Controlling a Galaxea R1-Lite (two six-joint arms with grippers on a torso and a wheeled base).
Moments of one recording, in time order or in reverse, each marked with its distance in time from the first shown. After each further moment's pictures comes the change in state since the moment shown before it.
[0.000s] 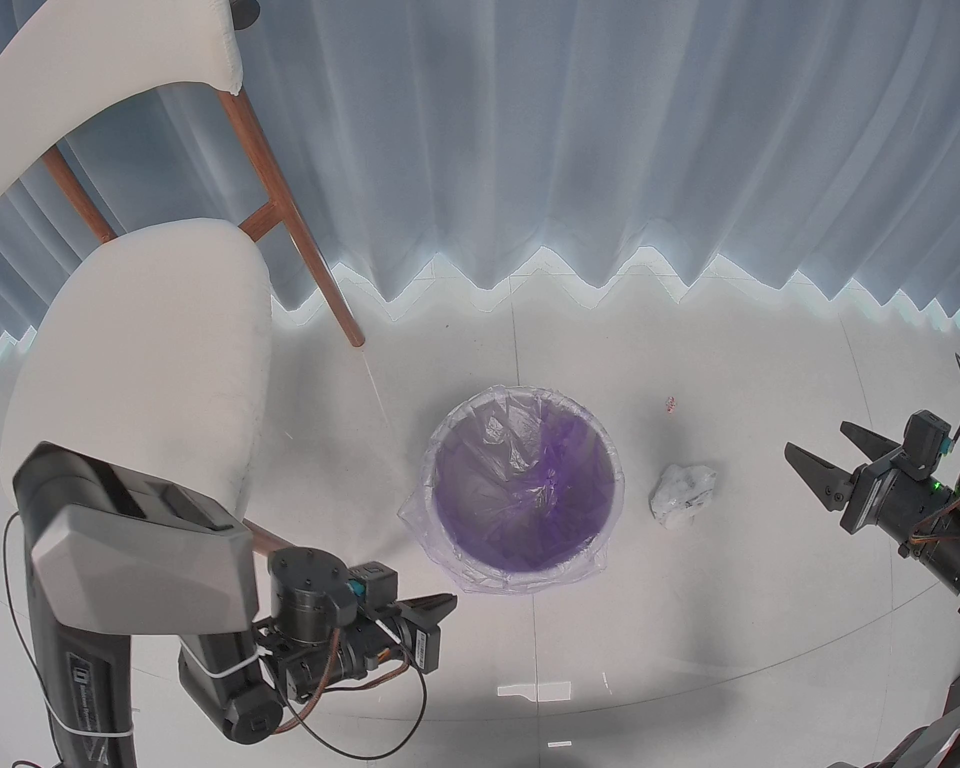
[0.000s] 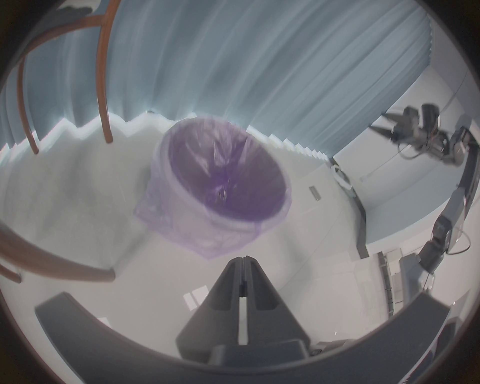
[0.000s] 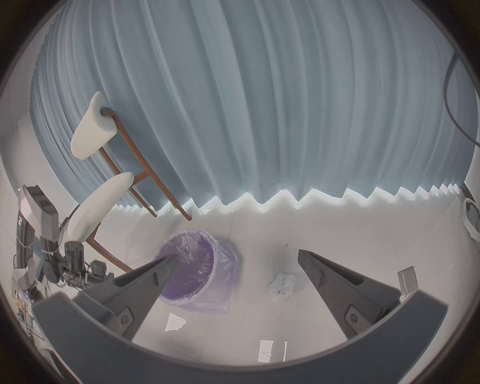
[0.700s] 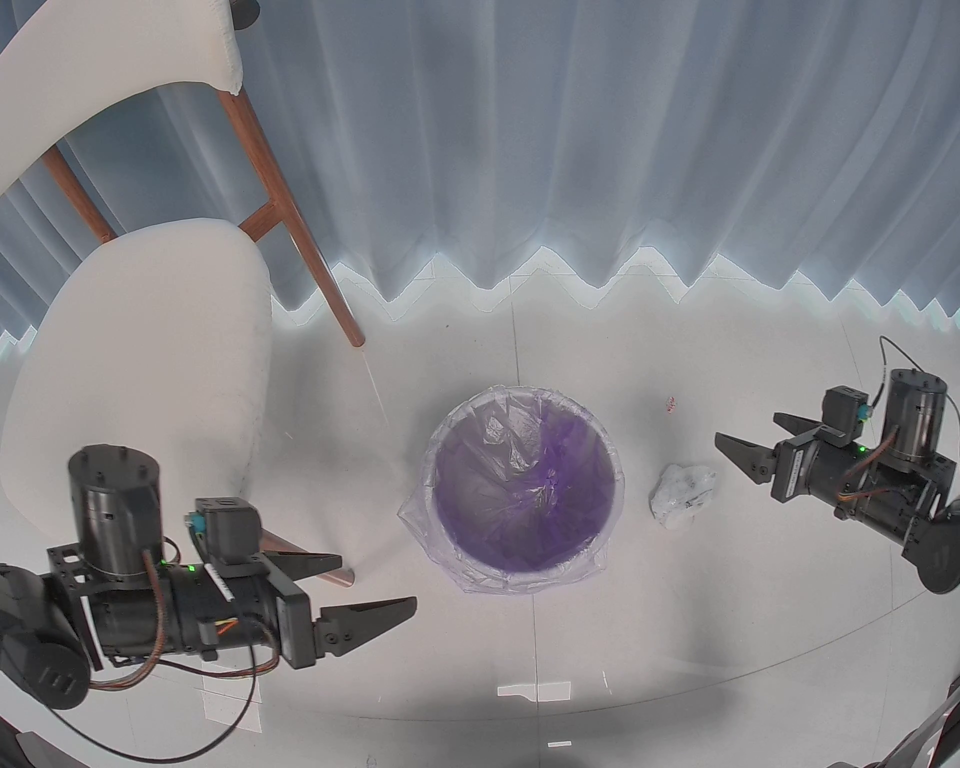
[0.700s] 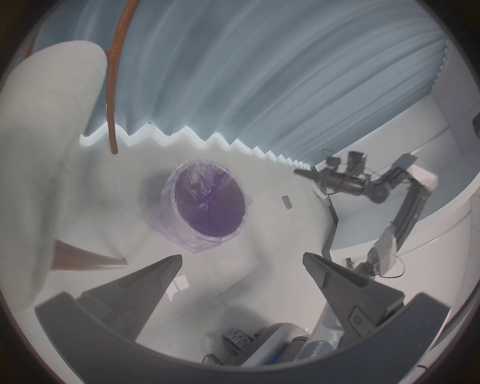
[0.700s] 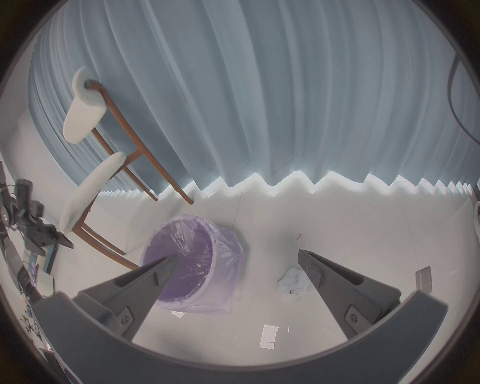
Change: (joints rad) left arm 0.079 -0.801 -0.029 0.862 -0.197 -0.065; right arm 0.033 0.322 -0.219 0.021 0.030 -0.024
